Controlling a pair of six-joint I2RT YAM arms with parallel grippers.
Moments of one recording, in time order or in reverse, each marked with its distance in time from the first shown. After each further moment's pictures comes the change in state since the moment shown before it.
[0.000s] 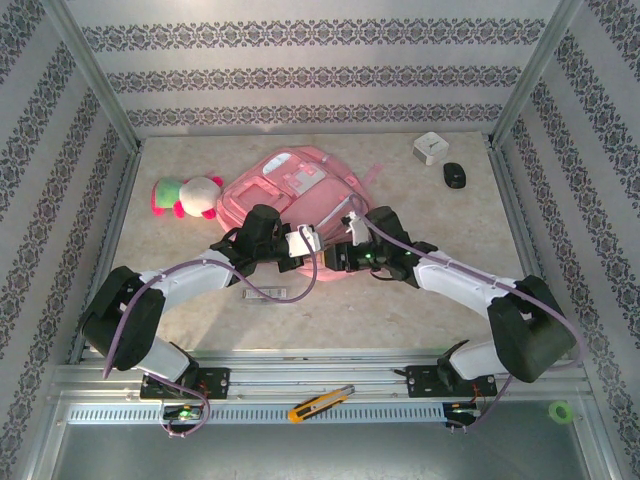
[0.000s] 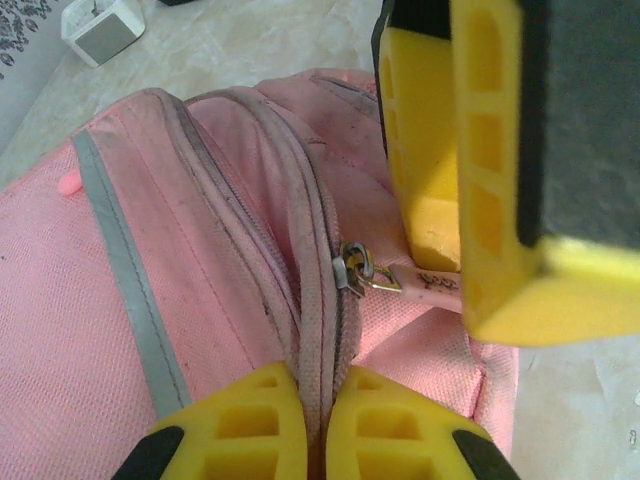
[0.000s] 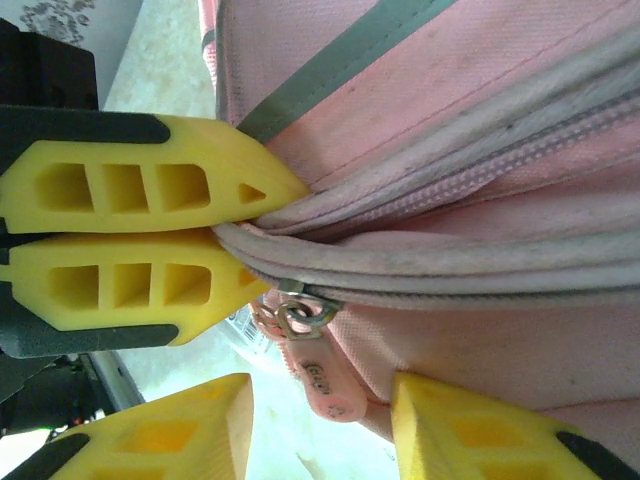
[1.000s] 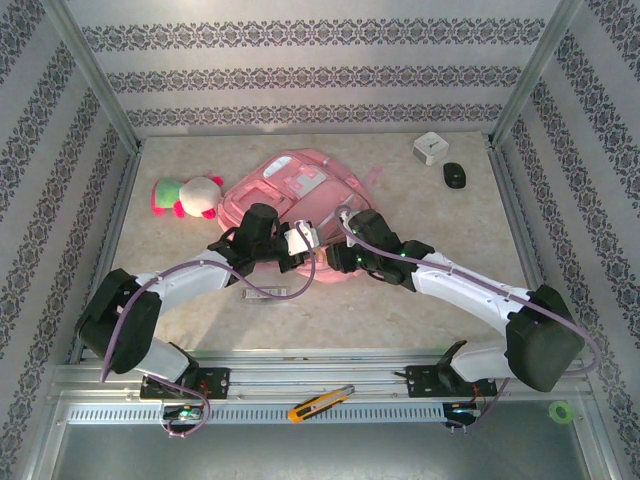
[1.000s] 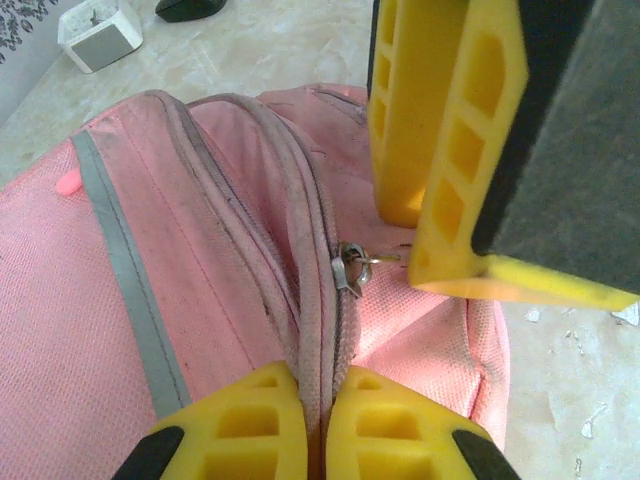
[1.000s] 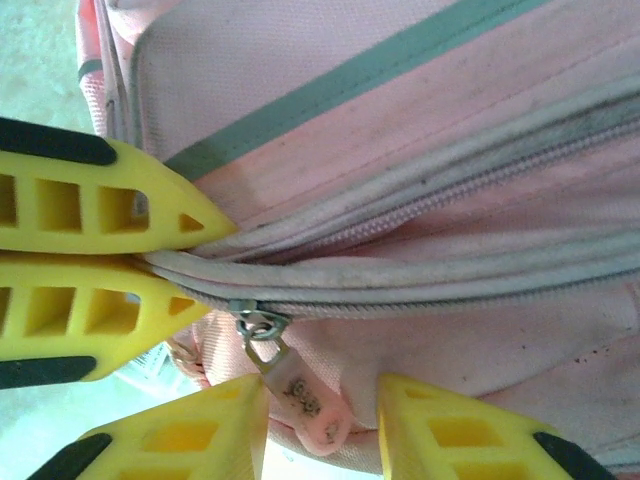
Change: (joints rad) left arm 0.006 -0.020 0.000 0.002 0.054 -0.096; right arm 0.130 -0.056 0.101 -0.219 0.400 -0.078
